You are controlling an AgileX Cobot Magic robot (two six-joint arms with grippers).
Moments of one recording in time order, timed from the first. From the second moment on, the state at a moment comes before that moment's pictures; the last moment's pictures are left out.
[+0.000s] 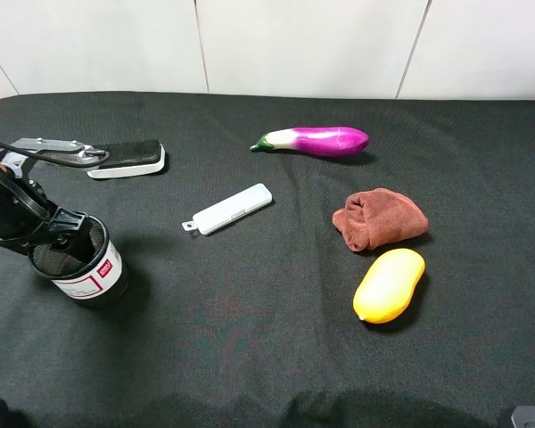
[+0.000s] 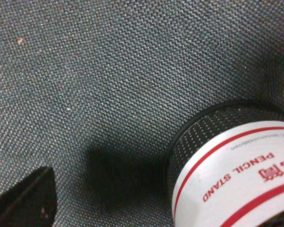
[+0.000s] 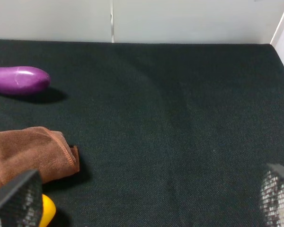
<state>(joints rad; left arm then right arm) -0.11 1.60 -0.58 -0.06 0.42 0.11 -0.09 -0.01 -0.50 0.07 1.03 -0.08</state>
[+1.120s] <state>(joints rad) -0.11 1.66 -0.59 -0.08 0.42 0.12 -0.09 -0.01 -0.50 0.07 1.03 -0.08</state>
